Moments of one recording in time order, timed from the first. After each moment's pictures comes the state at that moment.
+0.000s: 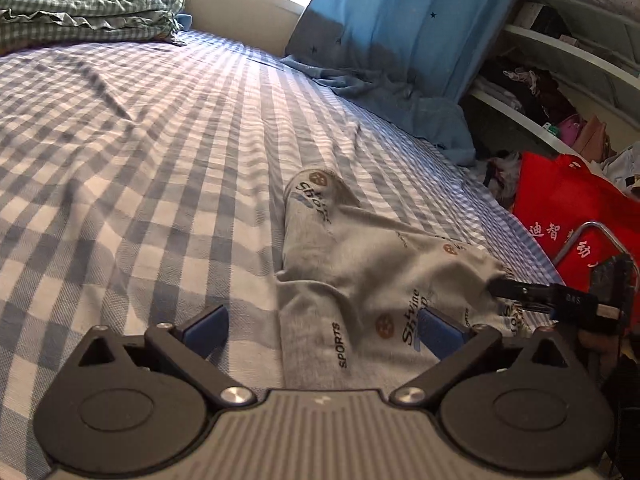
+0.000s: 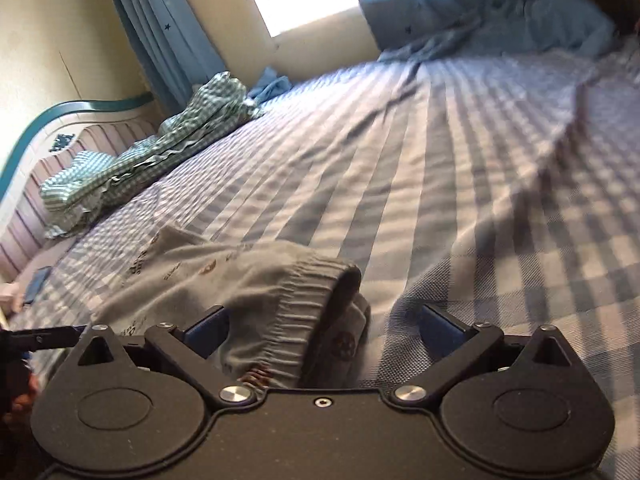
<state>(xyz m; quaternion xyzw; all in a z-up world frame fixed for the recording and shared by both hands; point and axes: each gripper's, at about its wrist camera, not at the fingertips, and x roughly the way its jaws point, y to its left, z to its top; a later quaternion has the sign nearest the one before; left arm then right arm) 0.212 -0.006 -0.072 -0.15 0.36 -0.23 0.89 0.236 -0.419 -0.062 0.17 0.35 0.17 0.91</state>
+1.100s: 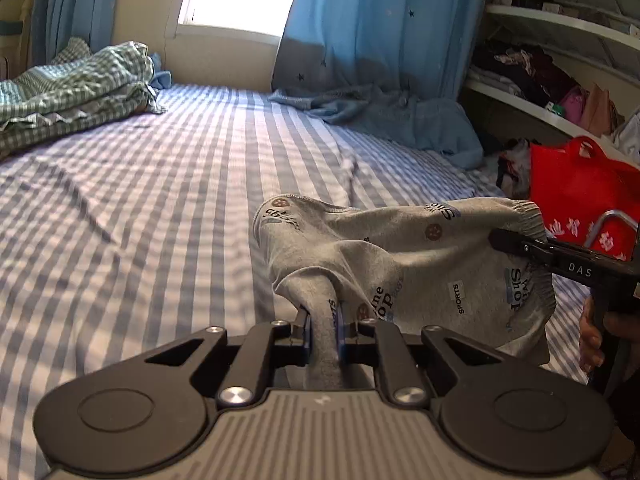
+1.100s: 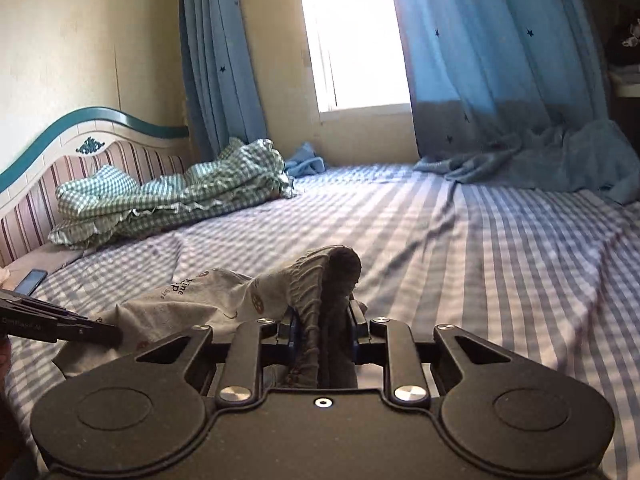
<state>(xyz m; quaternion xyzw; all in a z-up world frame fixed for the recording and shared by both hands) 0.268 -0.043 0.012 -0.06 0.32 -0.20 0.92 0.260 -0.372 0.028 0.06 0.21 0.17 0.96</state>
